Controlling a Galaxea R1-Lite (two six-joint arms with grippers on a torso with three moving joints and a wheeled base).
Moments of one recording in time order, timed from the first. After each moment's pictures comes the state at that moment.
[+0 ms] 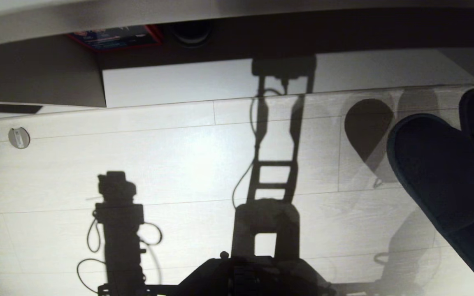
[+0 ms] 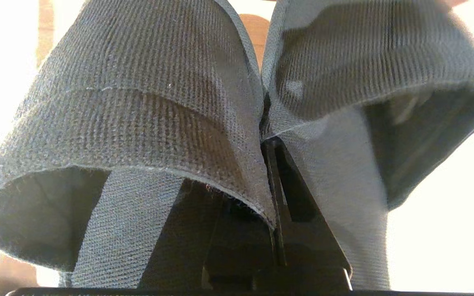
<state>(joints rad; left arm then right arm) 0.00 0.00 0.00 0.00 0.00 -0.01 0.00 0.92 -0.14 -0.97 0.03 -0.10</state>
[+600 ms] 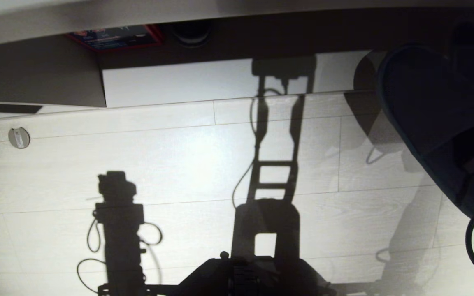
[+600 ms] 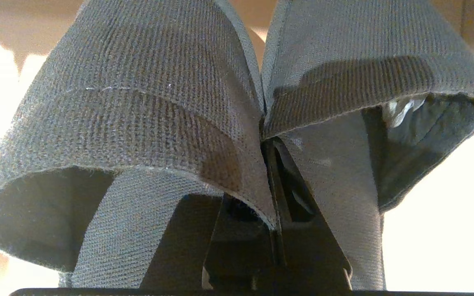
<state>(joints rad) 0.00 0.00 0.00 0.00 0.00 -0.01 0.00 1.26 -0.37 -1.31 0.07 -0.10</state>
